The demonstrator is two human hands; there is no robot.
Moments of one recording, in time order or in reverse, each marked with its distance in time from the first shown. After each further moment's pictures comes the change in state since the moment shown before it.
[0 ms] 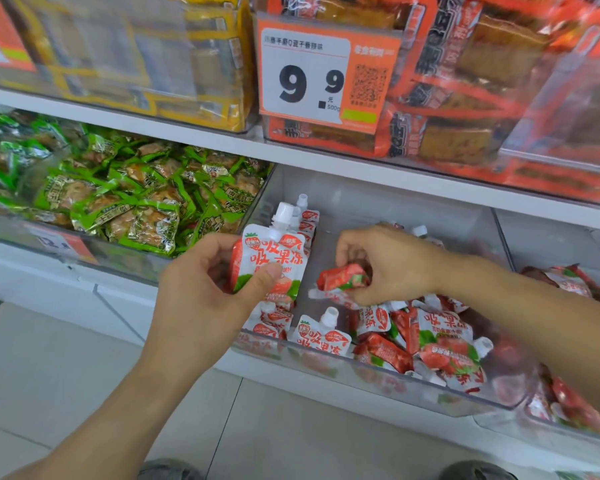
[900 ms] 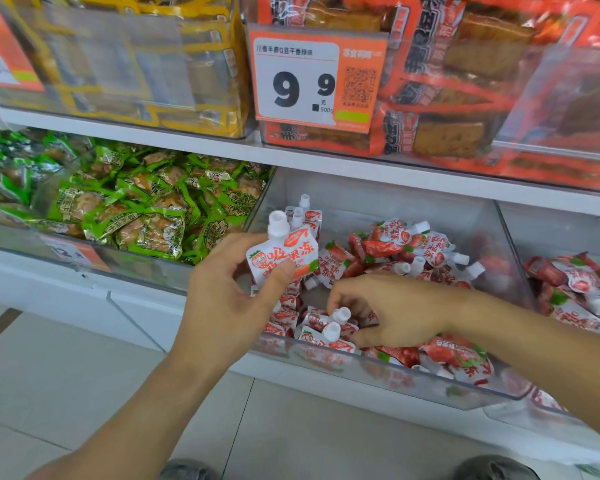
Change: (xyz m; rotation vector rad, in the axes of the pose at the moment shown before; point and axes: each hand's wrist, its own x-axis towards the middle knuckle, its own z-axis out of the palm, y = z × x) left_hand 0.002 -0.004 0.011 0.105 -0.019 0.190; right_hand -0.027 -0.010 0.035 0.160 -0.216 -0.062
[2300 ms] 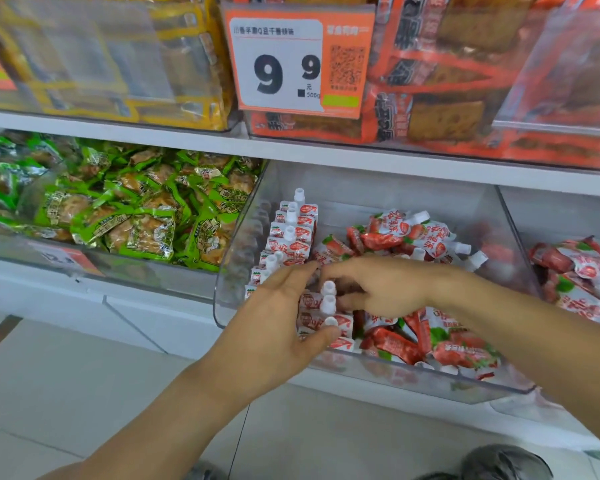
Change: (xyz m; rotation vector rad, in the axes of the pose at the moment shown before) left_hand -0.011 -0.020 0.032 0.427 -0.435 0.152; right_hand 0.027 0.017 -0.004 0.069 -0.043 0.013
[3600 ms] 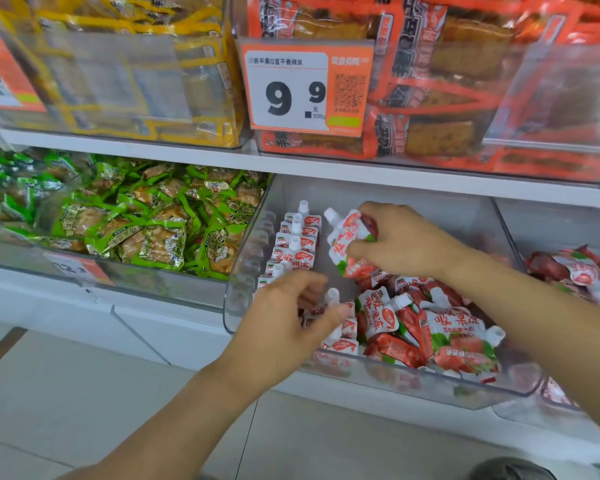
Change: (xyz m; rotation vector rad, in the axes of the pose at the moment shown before) left_hand 0.004 -0.001 0.004 -0.298 0.103 -0.059; right_hand -0.011 -0.021 -0.042 -0.108 0.593 0.232
